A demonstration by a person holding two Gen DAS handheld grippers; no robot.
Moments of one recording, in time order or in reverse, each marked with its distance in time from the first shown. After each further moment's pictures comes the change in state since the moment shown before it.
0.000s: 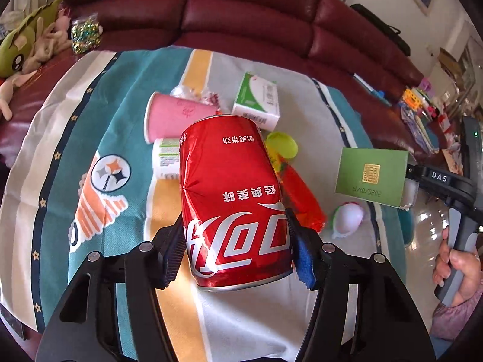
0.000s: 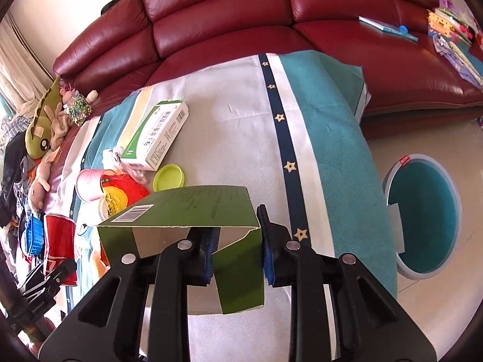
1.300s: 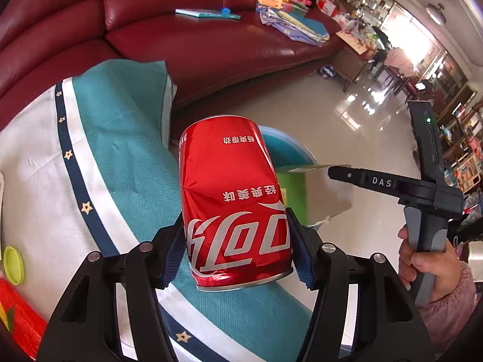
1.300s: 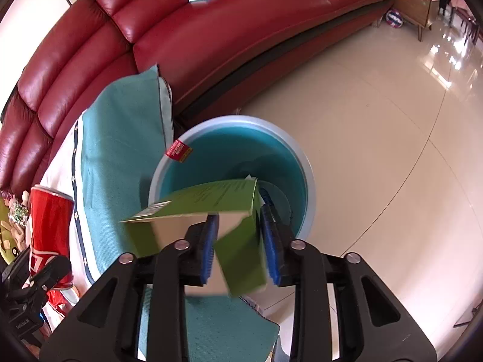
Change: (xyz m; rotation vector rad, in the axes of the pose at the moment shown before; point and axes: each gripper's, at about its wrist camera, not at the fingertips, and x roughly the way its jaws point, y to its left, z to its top) left arm 0.158 -0.380 0.003 0.570 0.235 -0.358; right arm -0.043 -0.332 -0.049 0.493 0.020 -0.200
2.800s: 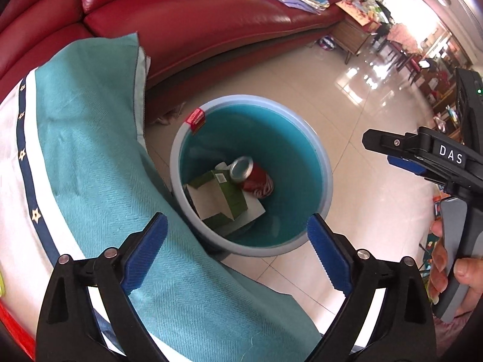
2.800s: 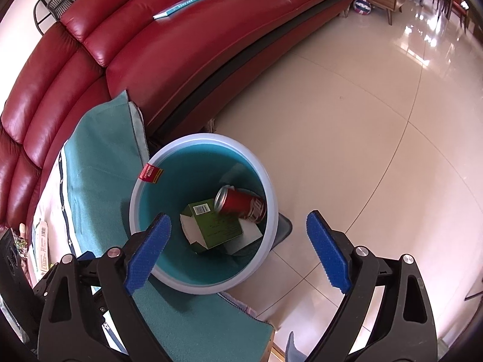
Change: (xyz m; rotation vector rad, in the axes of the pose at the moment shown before) left arm 0.069 -0.014 0.007 0.028 0.131 0.008; right arm -0.021 -0.036 0.005 0.133 -0.037 -0.060
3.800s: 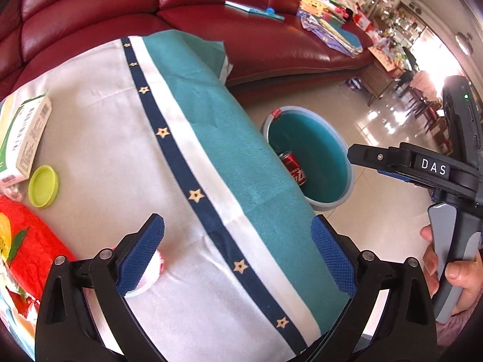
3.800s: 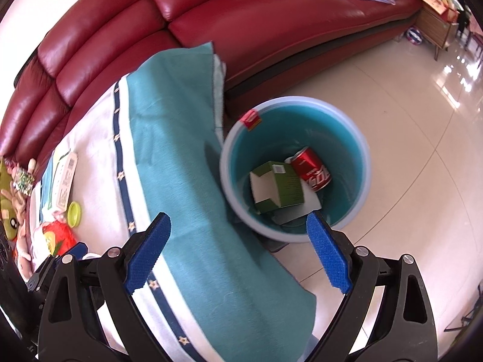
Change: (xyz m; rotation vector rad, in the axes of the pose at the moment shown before) left arm -0.116 0.091 -0.107 -0.199 -0.138 0.058; right arm -0.022 0.146 -0.081 -0.252 0.057 0.063
